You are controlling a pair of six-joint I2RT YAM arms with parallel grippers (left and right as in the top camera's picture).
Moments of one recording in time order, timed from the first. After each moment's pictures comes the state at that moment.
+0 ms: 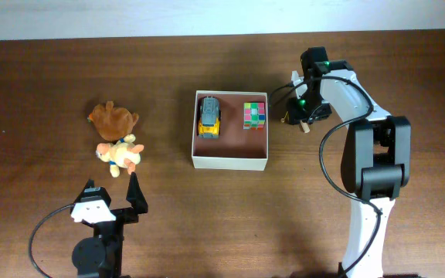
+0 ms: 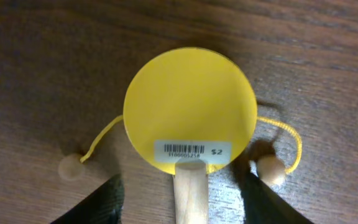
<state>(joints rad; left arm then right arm) 0.09 0.02 0.02 -0.08 0.03 -0.17 0.08 2.30 1.81 -0.98 -0.05 -0.10</state>
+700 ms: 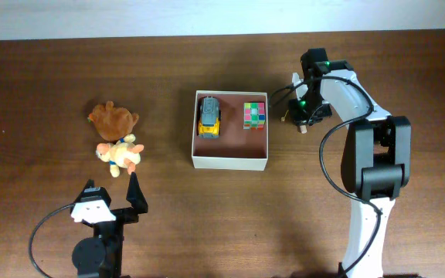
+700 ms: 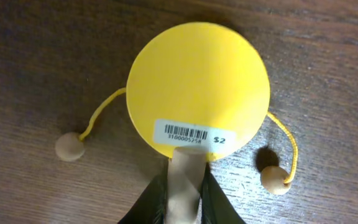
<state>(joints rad) 0.09 0.02 0.02 -0.08 0.03 -0.17 0.08 2.30 1.80 -1.02 -0.05 -0.09</state>
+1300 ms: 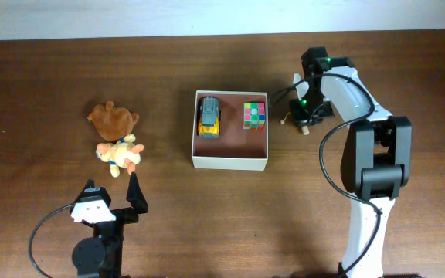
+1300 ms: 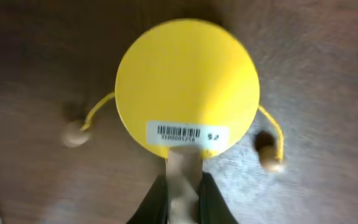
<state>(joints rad) 0.09 0.02 0.02 -0.08 0.03 -0.17 0.08 2.30 1.86 -1.13 -0.05 -0.07</state>
